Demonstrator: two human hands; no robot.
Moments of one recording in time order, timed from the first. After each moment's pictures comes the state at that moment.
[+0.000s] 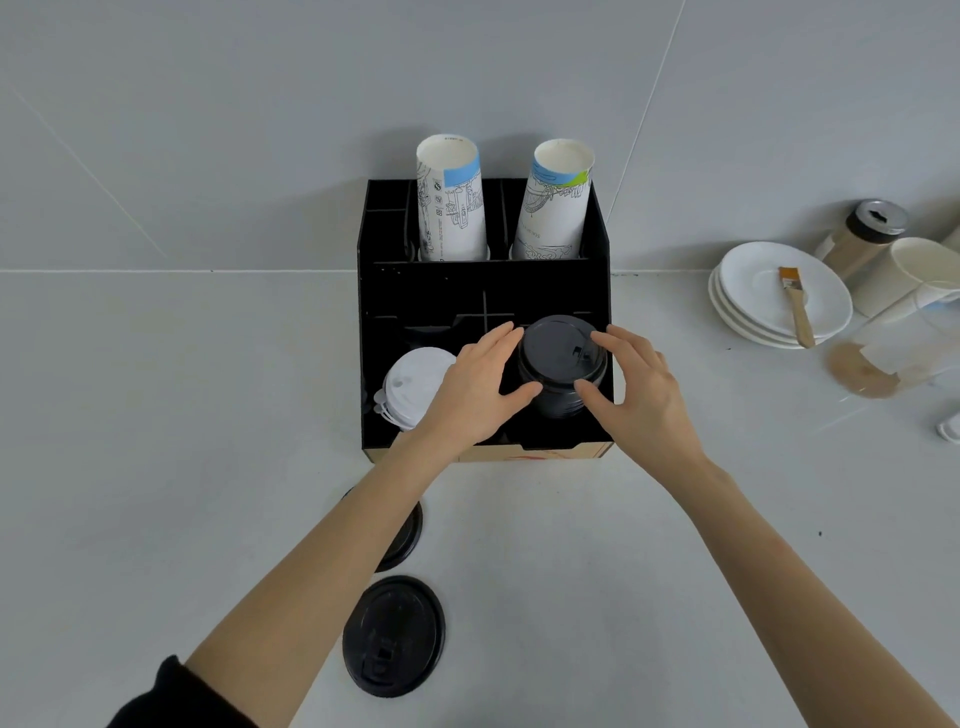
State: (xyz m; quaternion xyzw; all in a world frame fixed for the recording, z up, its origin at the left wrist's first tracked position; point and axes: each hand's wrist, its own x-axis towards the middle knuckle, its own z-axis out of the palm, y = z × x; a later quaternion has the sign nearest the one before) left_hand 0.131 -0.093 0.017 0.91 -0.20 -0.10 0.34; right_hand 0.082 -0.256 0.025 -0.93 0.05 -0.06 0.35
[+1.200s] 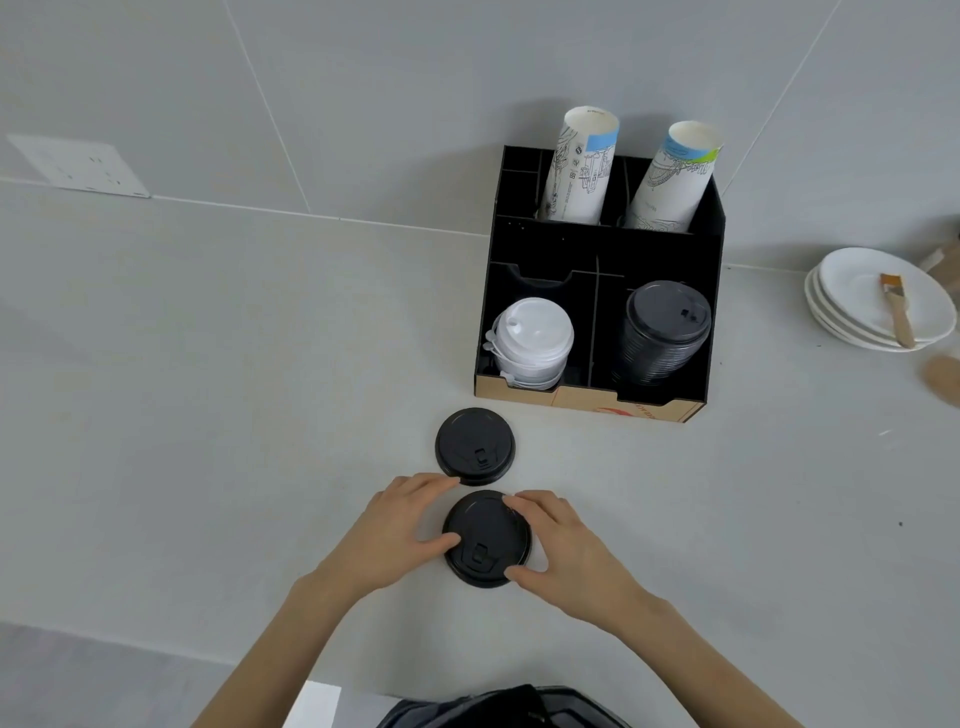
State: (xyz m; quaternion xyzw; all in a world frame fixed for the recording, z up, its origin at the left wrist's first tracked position) left_hand -0.037 0.084 -0.038 0.92 -0.11 -0.25 0.29; right_hand -0.057 -0.121 -0.044 -0.91 -0.16 0.22 0.30
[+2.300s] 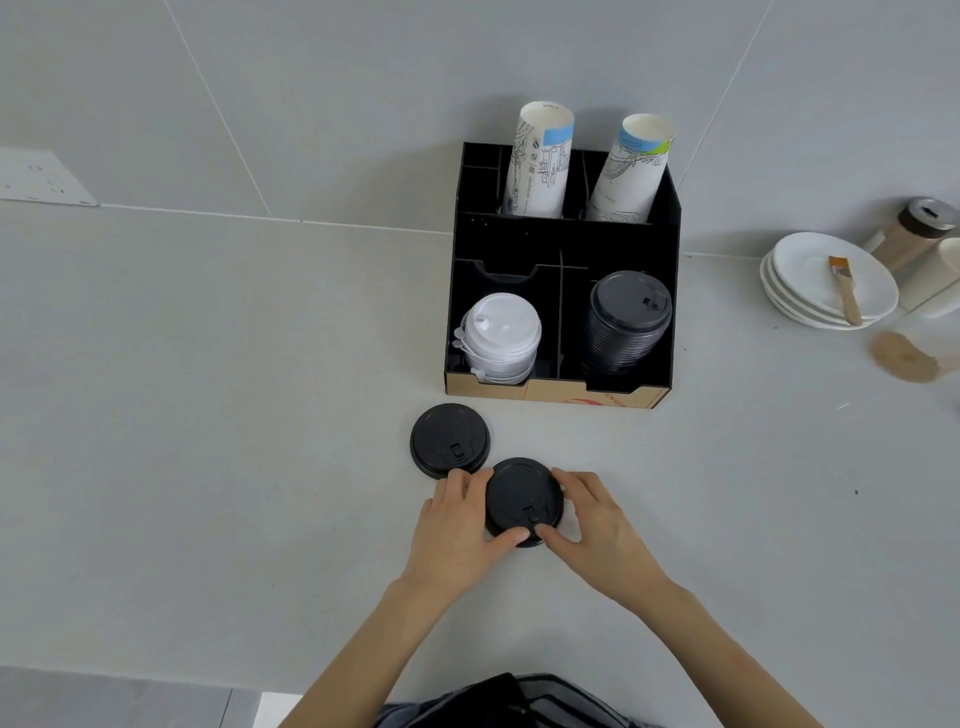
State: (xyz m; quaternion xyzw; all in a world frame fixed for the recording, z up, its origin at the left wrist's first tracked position) left_hand -0.041 0.004 -0.058 0.95 -0.08 -0.17 0.26; right_hand -0.058 -0.160 -0.045 -0.93 -0.01 0.13 0.35
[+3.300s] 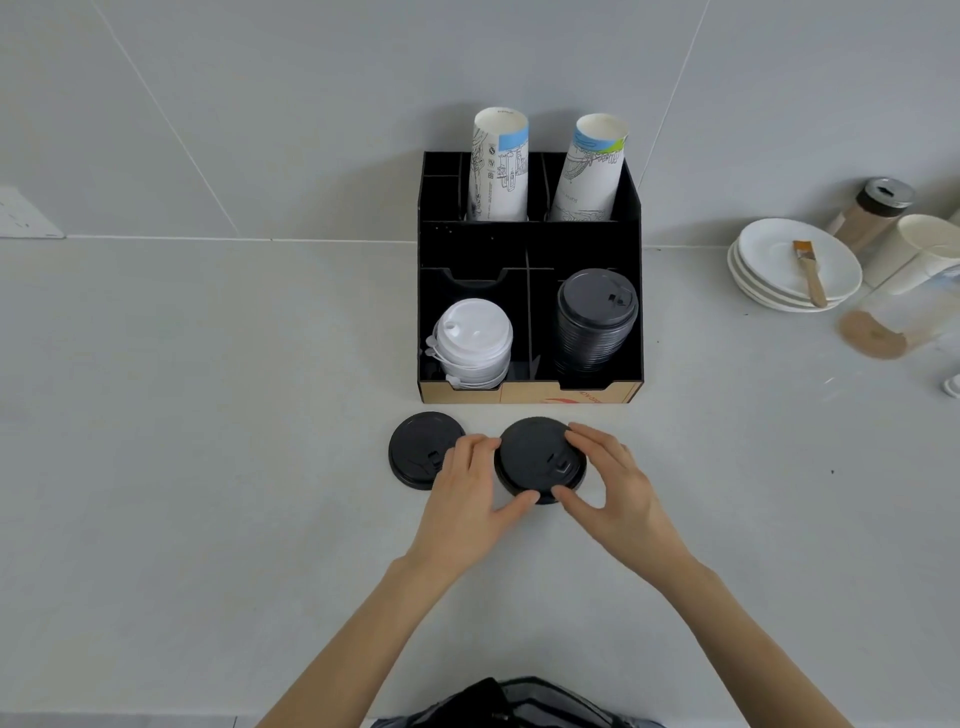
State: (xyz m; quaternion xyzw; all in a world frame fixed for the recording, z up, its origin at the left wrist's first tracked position) left_hand -0.022 -0.024 -0.034 0.92 -0.13 -0.08 0.36; right_hand -0.048 -0.190 -0.022 -0.91 -0.01 0.01 0.42
